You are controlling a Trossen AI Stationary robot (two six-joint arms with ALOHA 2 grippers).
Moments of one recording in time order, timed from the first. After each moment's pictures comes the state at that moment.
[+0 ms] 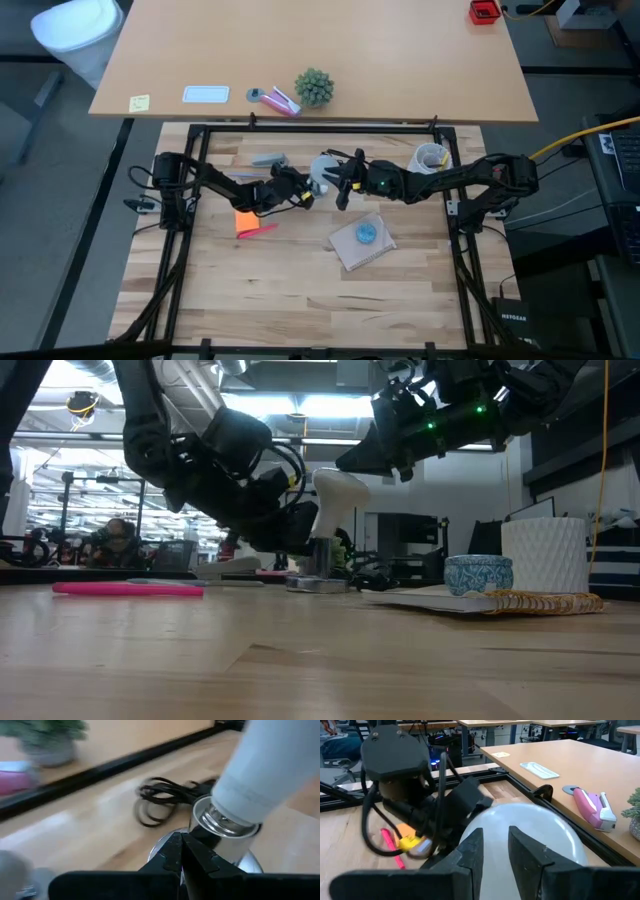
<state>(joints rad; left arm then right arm) 0.12 1.88 0.66 0.80 -0.60 -0.28 -0.14 1.54 0.72 0.62 0.19 0.05</state>
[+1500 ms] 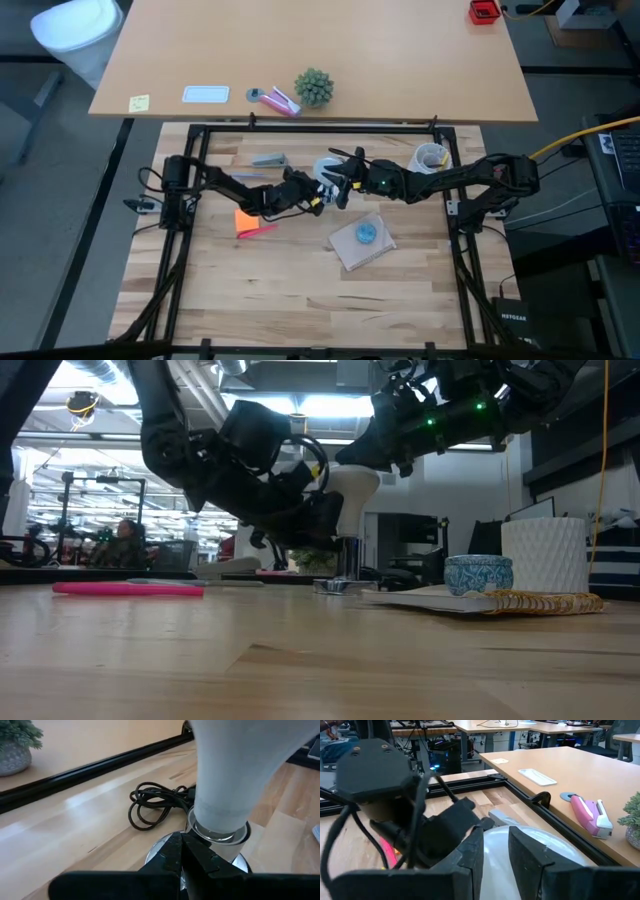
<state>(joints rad) 0.07 1.95 0.78 0.82 -0.57 -0.28 -0.14 1.54 0.72 0.62 0.19 0.04</state>
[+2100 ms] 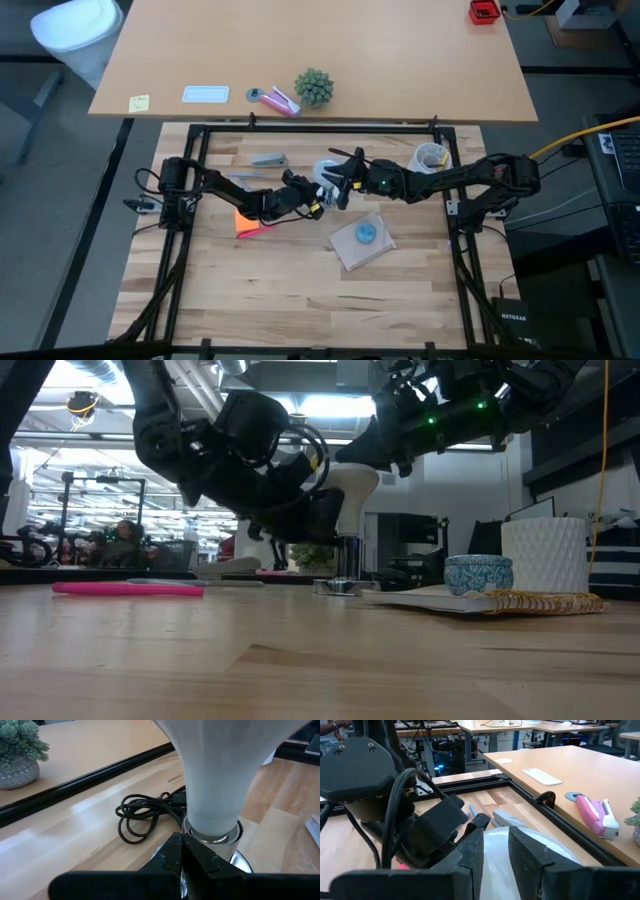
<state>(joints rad) 0.03 1.93 0.77 0.81 -0.64 -0.23 -0.14 1.54 0.72 0.61 0.17 0.05</state>
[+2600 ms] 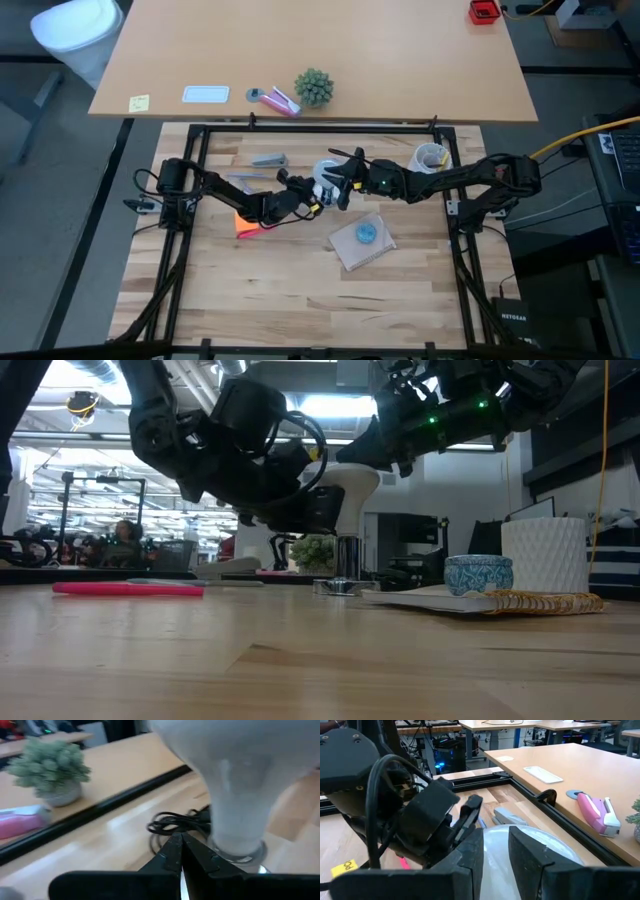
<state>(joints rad) 0.00 1.93 0.78 0.84 -0.86 -0.15 -0.14 1.54 0.72 0.59 0.16 0.06</state>
